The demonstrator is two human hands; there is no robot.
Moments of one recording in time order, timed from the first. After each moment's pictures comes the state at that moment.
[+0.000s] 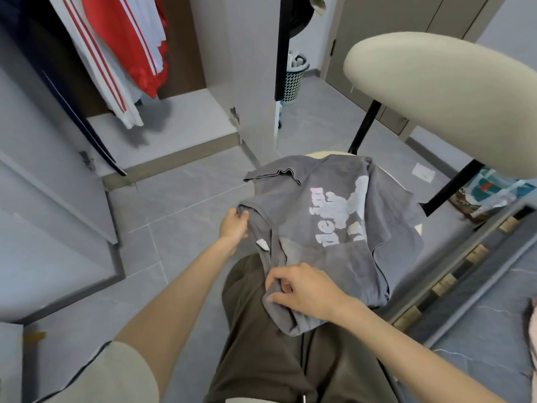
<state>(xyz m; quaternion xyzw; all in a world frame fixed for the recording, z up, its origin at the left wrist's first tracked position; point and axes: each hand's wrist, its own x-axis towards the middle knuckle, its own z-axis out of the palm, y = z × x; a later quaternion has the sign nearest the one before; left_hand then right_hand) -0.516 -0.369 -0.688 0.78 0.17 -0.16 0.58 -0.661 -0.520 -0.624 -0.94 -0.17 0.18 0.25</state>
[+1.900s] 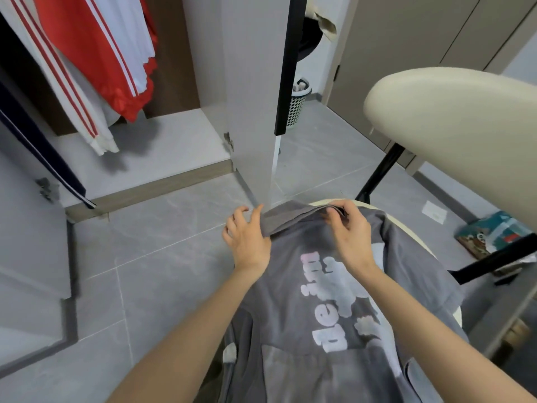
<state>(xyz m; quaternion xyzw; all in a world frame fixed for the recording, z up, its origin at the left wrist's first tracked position) -0.381 -0.447 -0.704 0.96 0.03 0.05 0.28 -0.416 -0.618 -0.657 -0.82 0.10 -0.19 0.52</state>
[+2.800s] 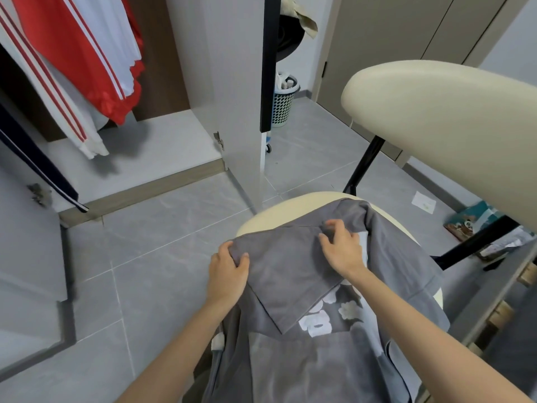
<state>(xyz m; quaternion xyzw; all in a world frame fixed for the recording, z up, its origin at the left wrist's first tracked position) -0.441 -0.418 -0.722 0.86 0.12 -0.08 0.48 -0.438 -0.656 -0.705 -0.93 0.20 0.00 0.32</state>
